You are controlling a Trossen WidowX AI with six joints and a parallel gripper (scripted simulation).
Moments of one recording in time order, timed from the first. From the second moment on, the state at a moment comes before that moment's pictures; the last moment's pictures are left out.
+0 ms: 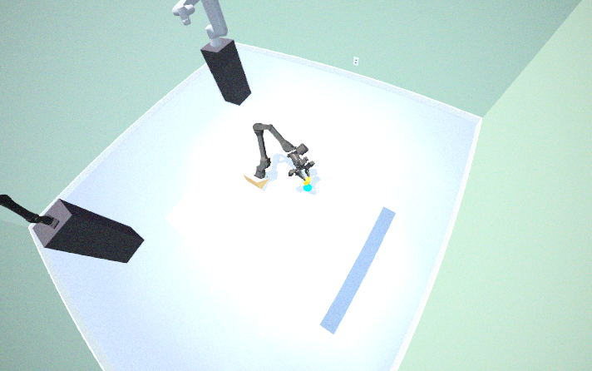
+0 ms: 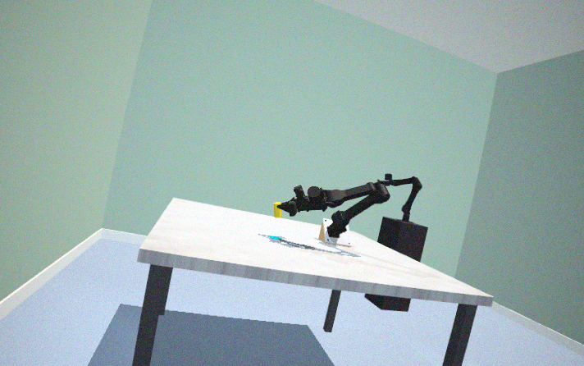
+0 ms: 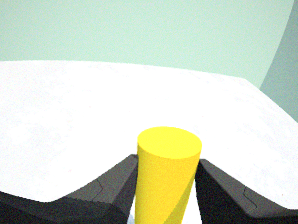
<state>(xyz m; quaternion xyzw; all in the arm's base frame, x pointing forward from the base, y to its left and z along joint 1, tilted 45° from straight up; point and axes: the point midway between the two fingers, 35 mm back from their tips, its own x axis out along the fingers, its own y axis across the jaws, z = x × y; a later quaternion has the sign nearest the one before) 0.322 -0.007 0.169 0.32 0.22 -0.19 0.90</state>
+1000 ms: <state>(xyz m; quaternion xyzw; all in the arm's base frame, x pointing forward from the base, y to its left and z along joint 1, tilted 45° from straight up) 0.308 -0.008 0.180 0.38 0.11 -0.20 0.90</state>
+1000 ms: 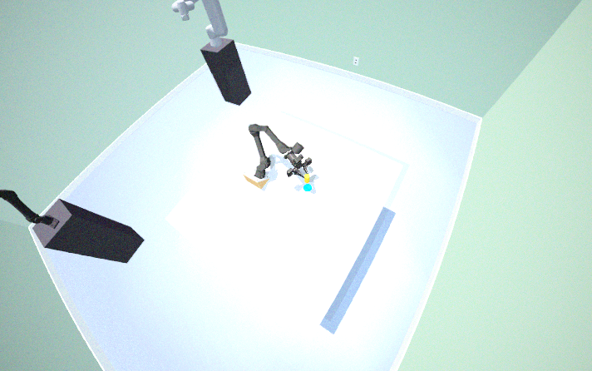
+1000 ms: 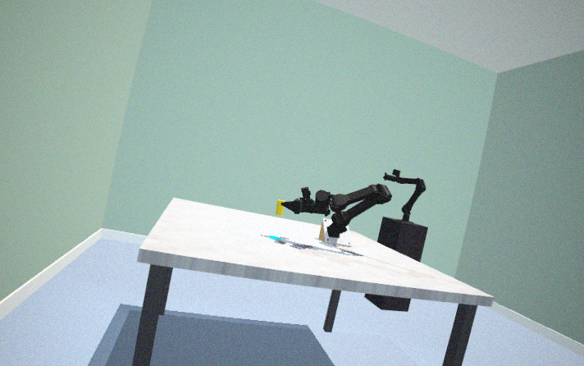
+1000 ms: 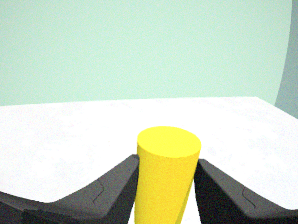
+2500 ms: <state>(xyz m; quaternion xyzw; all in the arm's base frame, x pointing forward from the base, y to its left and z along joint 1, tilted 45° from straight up) 0.312 0.051 0.123 0.39 0.10 -0.20 0.89</state>
